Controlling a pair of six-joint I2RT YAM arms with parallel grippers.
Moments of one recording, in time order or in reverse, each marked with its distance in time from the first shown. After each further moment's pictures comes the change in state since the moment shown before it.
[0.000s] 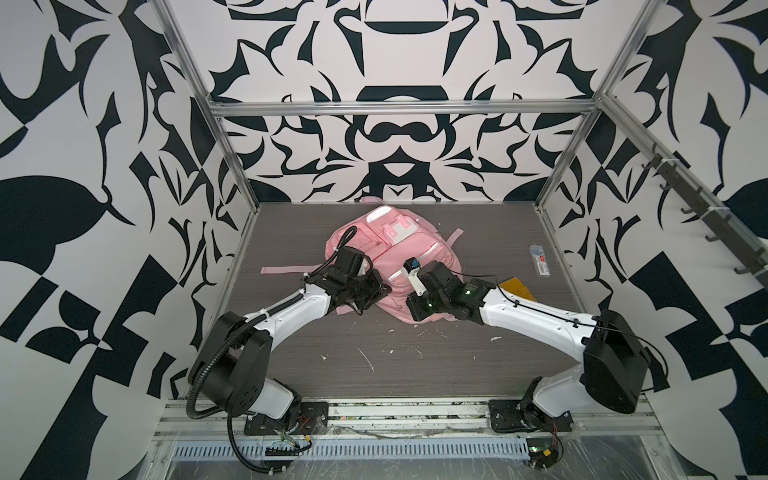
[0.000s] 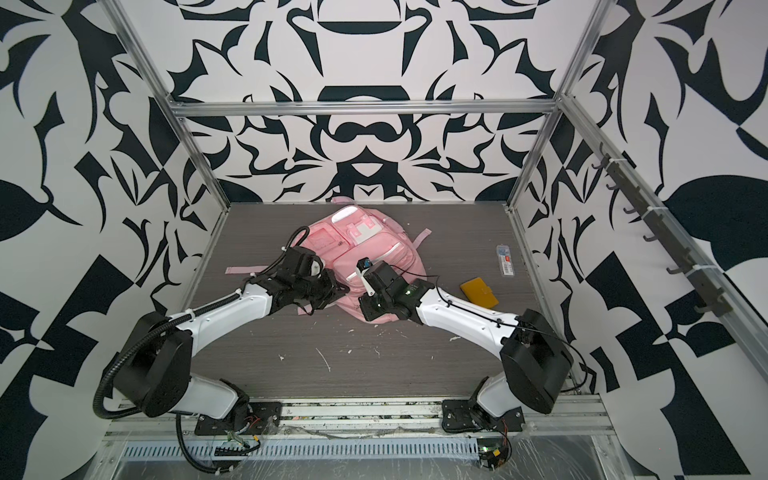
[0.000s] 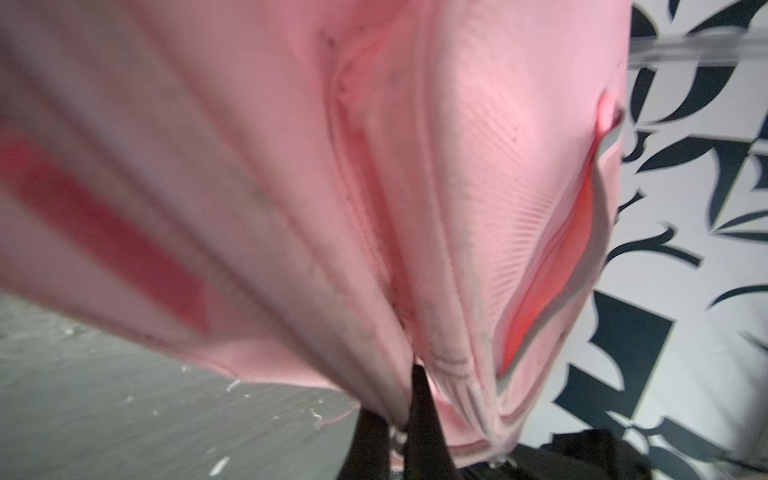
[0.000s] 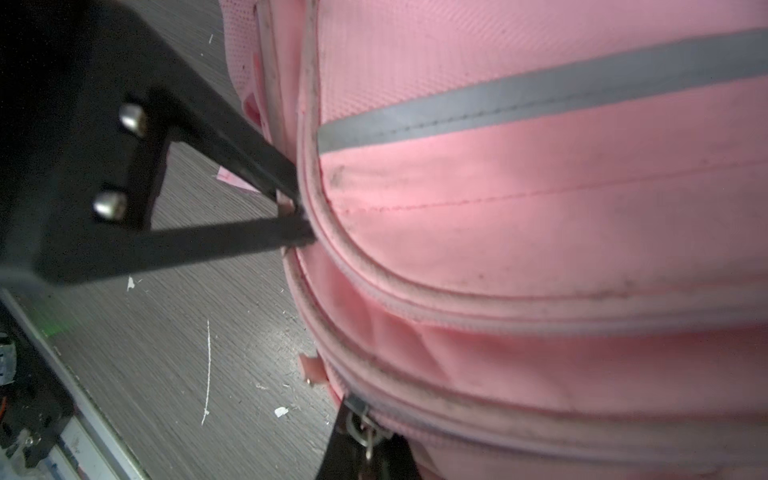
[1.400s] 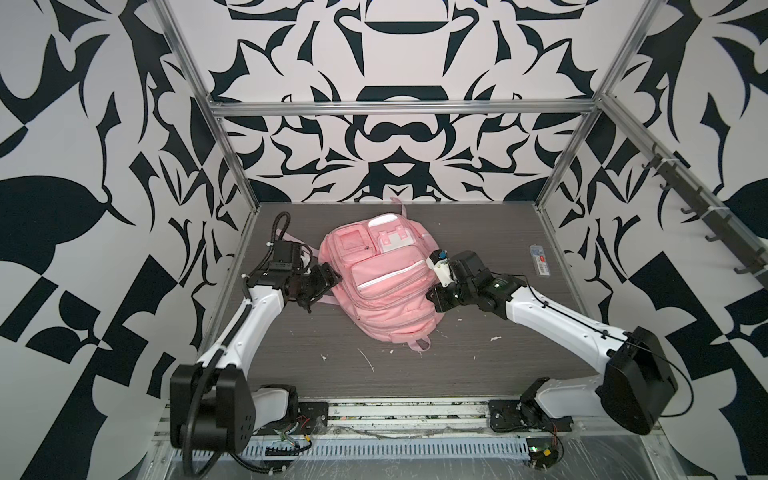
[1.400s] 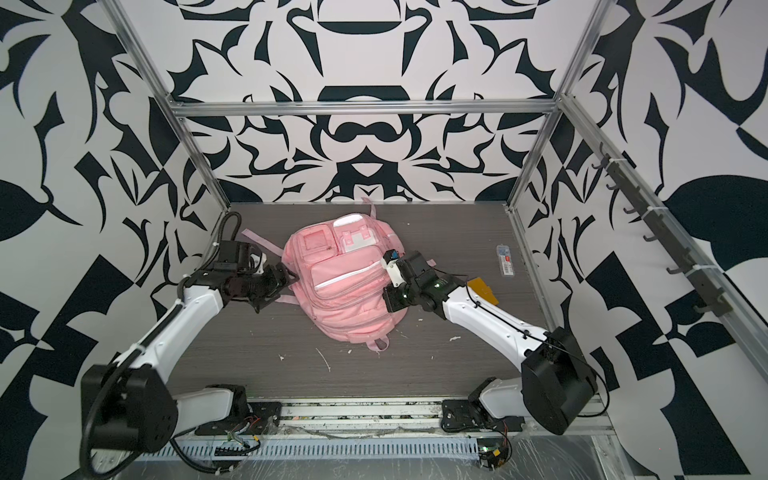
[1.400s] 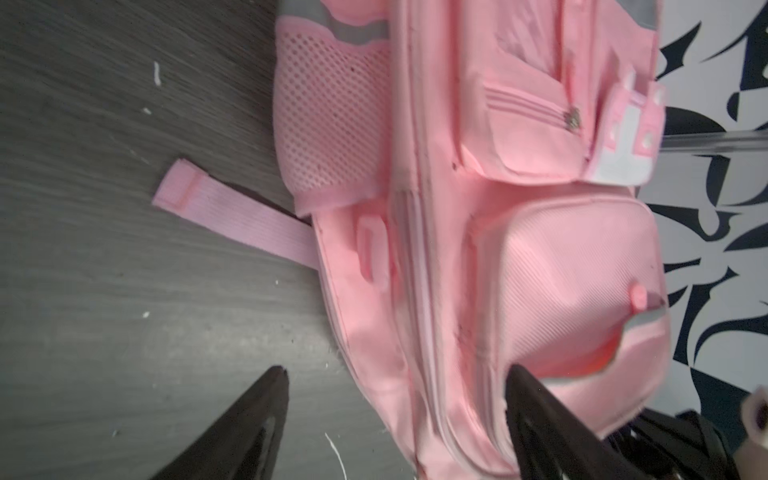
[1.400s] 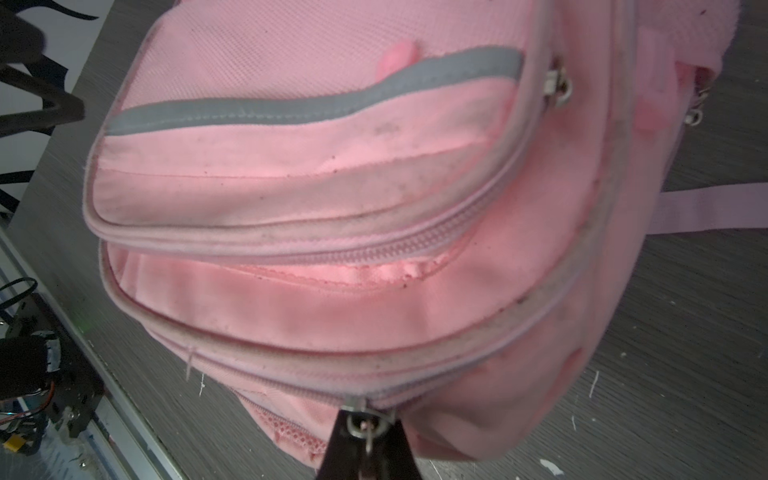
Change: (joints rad) left arm 0.375 -0.275 0.048 -0.501 -0.066 0.451; right arm -0.193 -0.109 -0.068 -0.050 -0.175 -0.053
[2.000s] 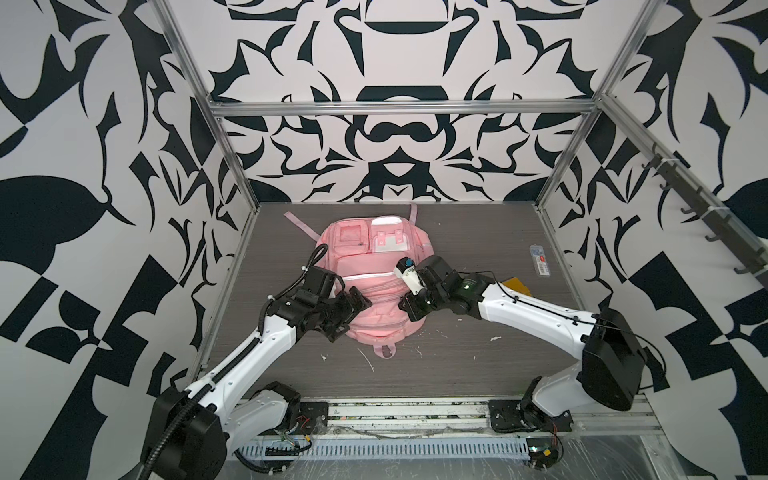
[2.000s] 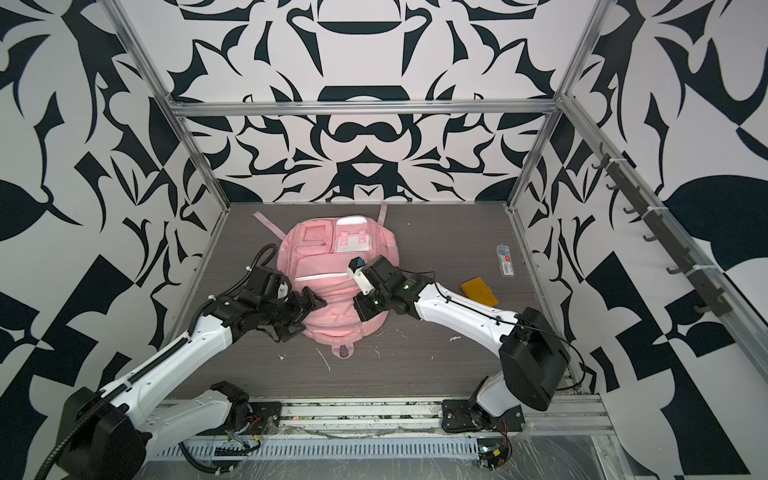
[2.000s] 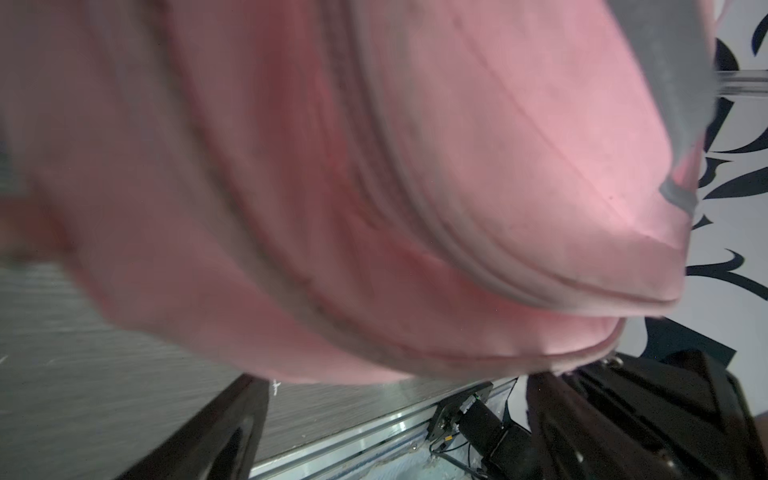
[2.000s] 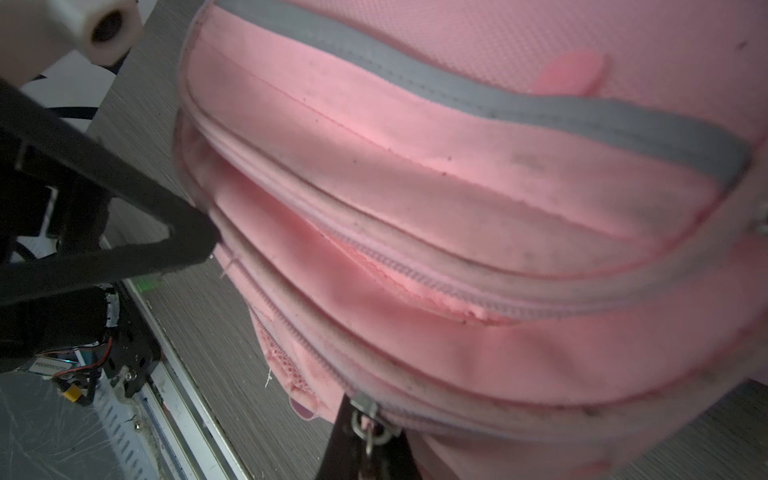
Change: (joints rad) left arm -0.325 -0.092 -0.186 0.121 -0.022 -0.431; right arm 0.204 0.146 0.137 0.007 0.003 0.032
